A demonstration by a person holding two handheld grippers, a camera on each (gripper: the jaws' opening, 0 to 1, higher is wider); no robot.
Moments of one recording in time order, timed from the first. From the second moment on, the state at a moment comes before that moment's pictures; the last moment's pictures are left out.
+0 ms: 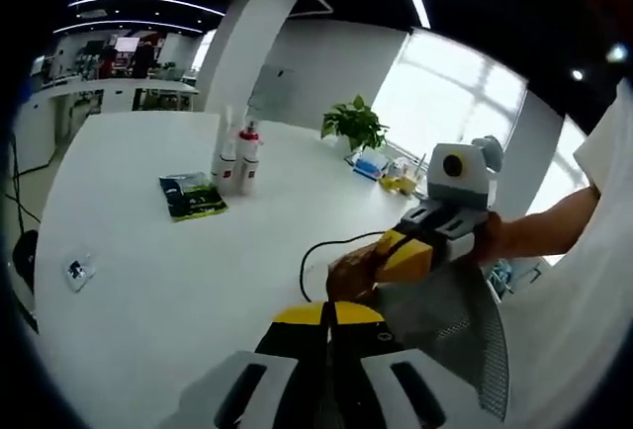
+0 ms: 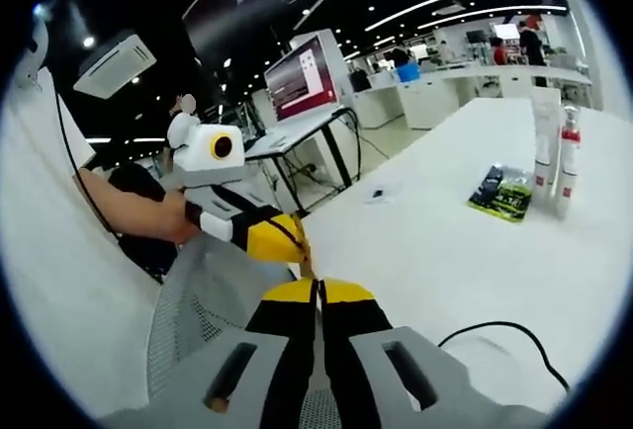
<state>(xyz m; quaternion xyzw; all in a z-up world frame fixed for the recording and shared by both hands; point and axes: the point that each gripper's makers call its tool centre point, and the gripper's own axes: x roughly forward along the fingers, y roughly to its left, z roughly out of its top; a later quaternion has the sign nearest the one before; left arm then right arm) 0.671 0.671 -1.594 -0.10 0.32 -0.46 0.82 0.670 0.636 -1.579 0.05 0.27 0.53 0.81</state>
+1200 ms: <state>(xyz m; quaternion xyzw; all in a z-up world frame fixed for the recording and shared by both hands) 0.670 0.670 -1.618 0.11 0.27 -0.45 0.84 0.724 0.623 -1.545 0.30 0.32 0.47 0.76</state>
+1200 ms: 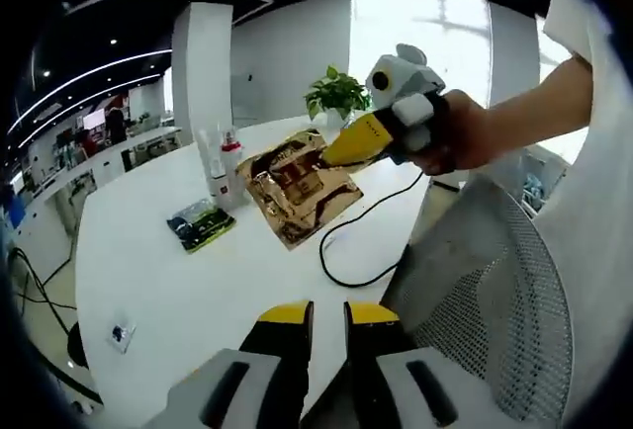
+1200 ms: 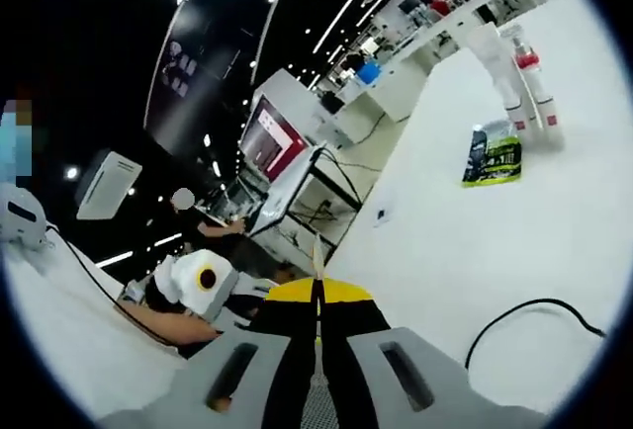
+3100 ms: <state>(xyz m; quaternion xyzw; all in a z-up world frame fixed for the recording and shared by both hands) 0.685 0.696 -1.652 0.19 0.31 -0.37 0.85 0.979 0.698 -1.597 0.23 0.48 0.36 0.77</state>
